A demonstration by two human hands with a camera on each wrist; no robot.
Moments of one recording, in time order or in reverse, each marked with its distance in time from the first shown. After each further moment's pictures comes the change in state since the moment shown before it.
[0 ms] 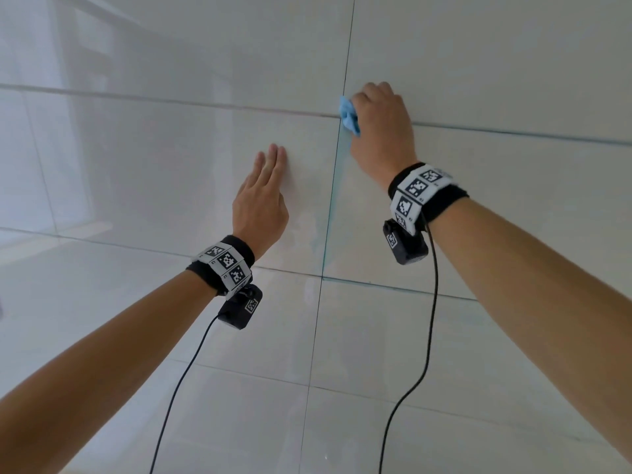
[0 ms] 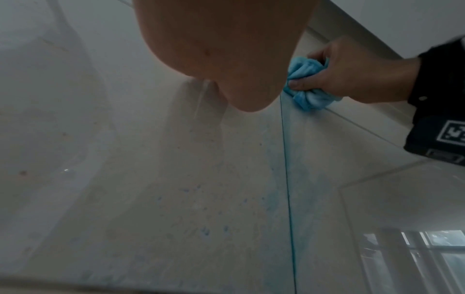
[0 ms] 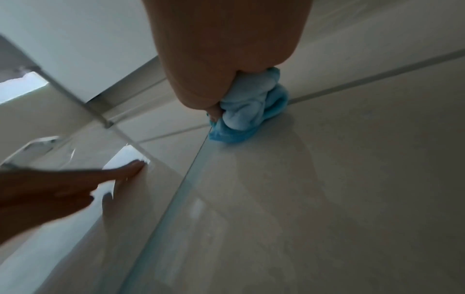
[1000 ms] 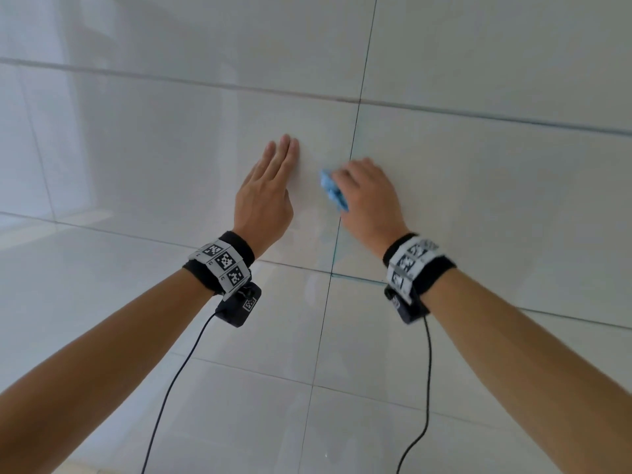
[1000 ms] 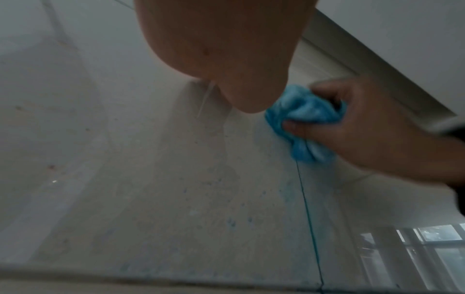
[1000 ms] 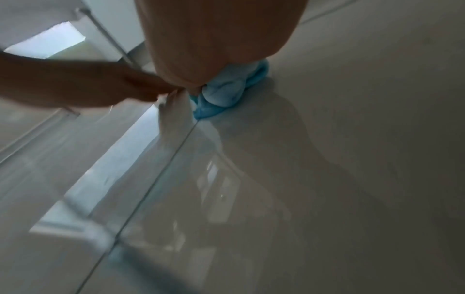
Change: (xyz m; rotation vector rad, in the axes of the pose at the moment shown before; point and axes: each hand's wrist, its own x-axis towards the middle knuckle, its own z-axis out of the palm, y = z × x) left_hand -0.004 -0.017 0.008 -0.021 0.030 0.081; right_hand -0.090 -0.027 0.079 0.146 0.113 -0.235
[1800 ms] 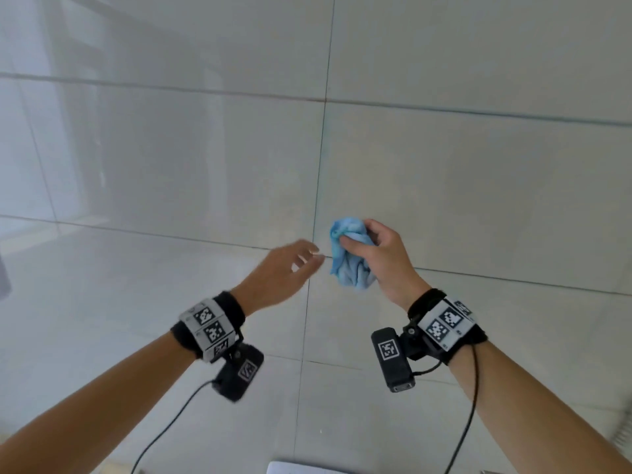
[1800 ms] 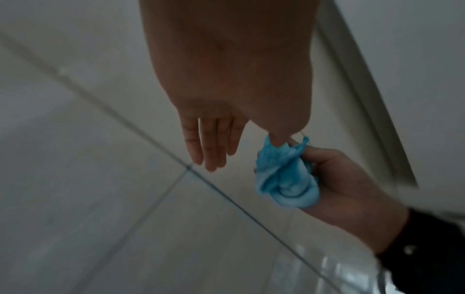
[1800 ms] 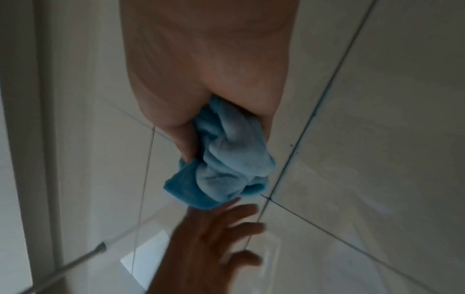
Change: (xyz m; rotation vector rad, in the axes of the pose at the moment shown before) left_hand -0.109 0.085 -0.035 -0.560 -0.573 -0.193; right_hand -0.112 -0.041 -0.086 1.232 -0.120 1.054
